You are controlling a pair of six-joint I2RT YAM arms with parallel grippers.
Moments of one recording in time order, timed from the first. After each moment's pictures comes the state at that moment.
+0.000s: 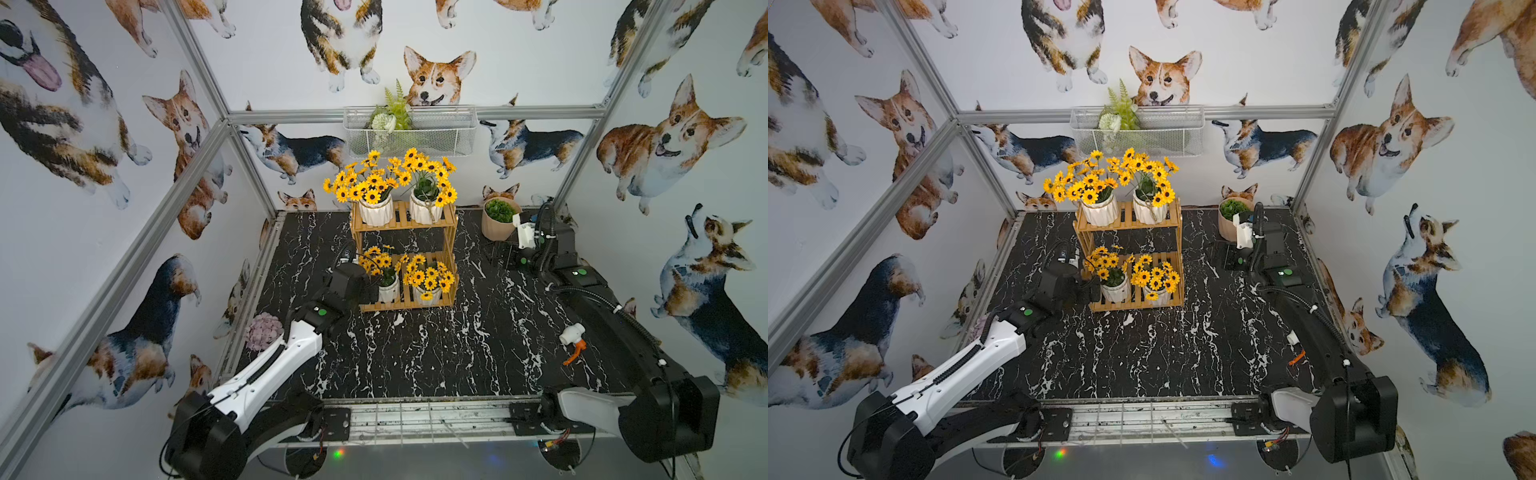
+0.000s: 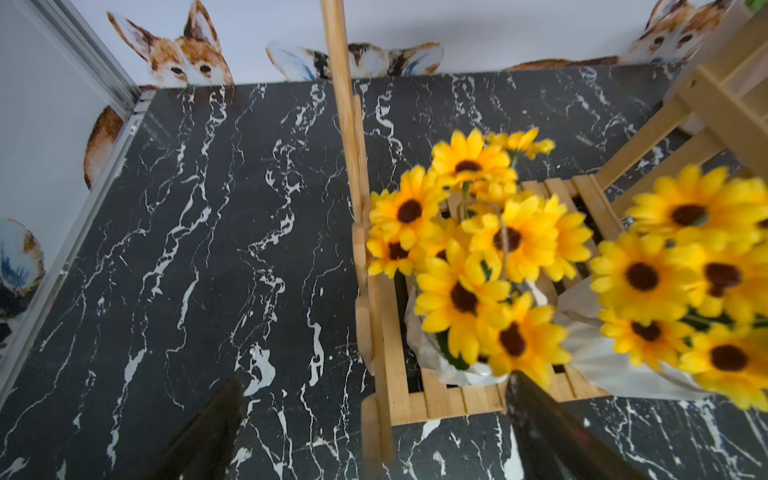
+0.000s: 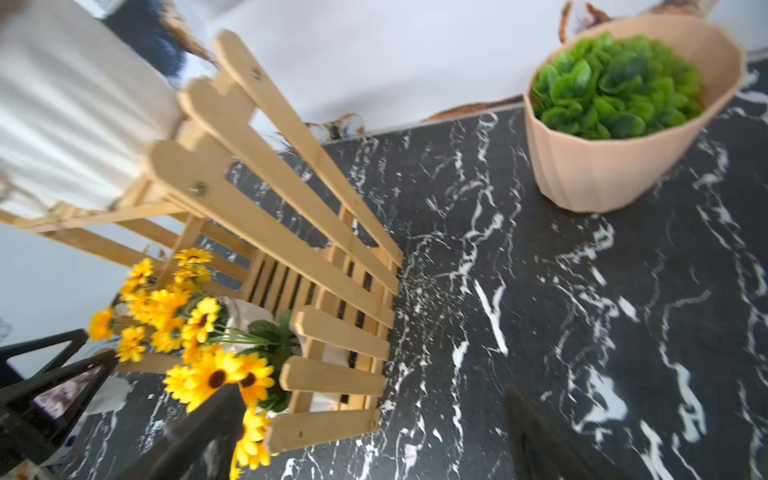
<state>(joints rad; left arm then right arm) -0.55 1.07 0.79 -0.33 -0.38 -0.27 0.20 1.18 1.00 -0.32 -0.38 0.31</state>
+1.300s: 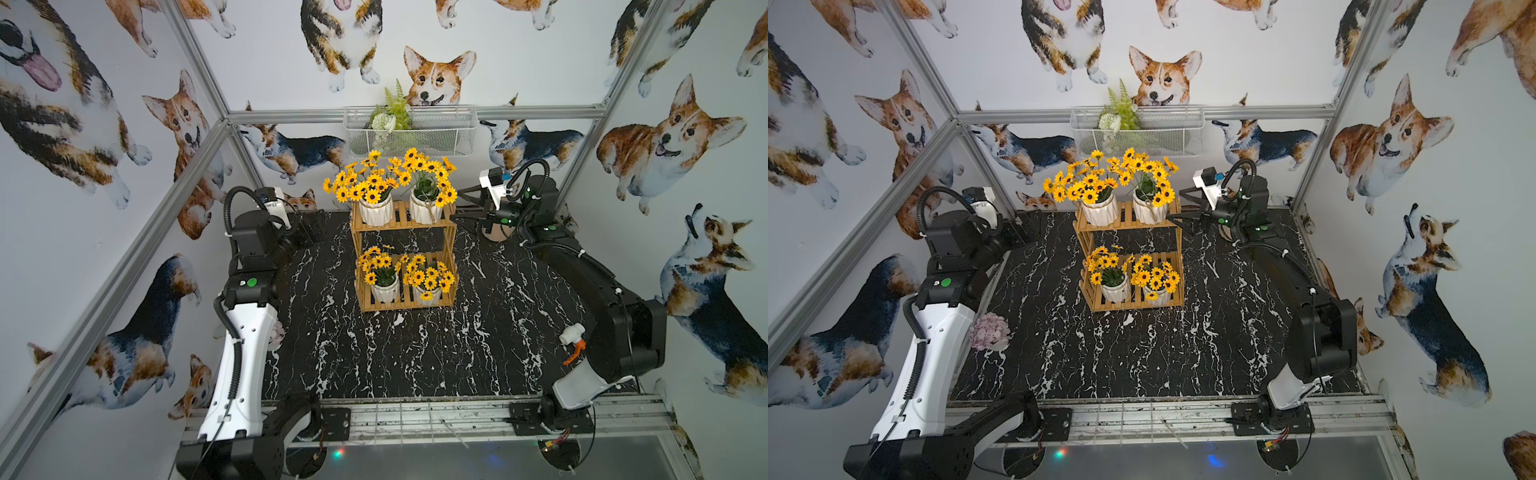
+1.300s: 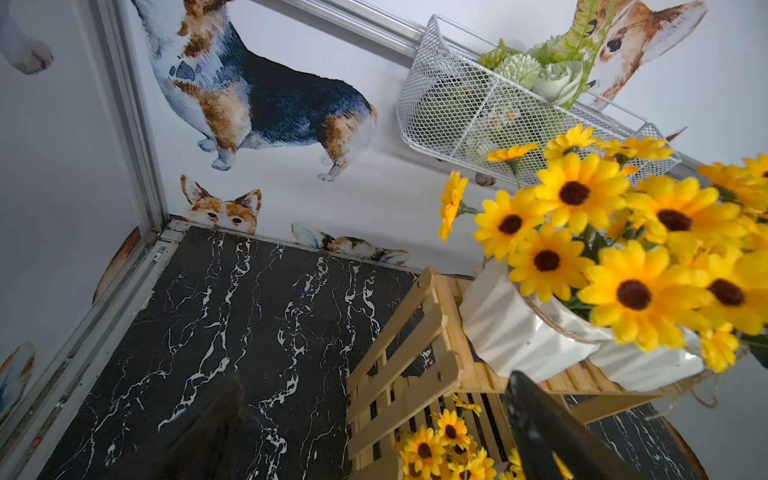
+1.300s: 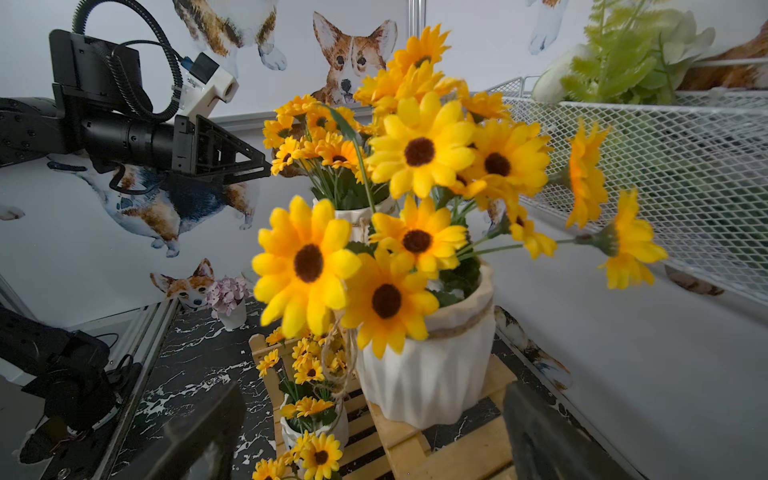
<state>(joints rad) 0.06 1.11 1.24 -0.39 0.24 -0.31 0.24 1.63 1.42 0.13 -1.05 -0.02</state>
